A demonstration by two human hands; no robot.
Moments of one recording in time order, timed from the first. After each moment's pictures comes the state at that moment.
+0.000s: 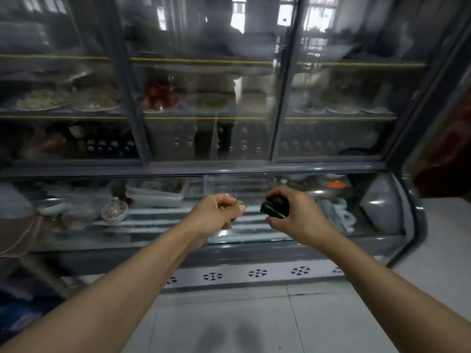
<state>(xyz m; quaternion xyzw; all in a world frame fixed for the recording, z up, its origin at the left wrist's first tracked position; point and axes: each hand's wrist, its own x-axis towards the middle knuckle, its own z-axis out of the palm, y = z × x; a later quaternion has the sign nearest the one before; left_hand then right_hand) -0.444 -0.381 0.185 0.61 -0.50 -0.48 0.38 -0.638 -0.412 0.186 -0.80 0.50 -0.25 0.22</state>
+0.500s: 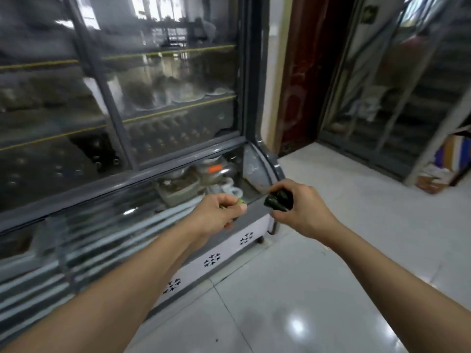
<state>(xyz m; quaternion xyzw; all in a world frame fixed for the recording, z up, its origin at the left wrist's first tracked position) -0.760 -0.420 0.179 0.46 -0.63 -0.58 0.24 -0.949 -0.355 0.181 -0.62 0.70 -0.32 0.16</state>
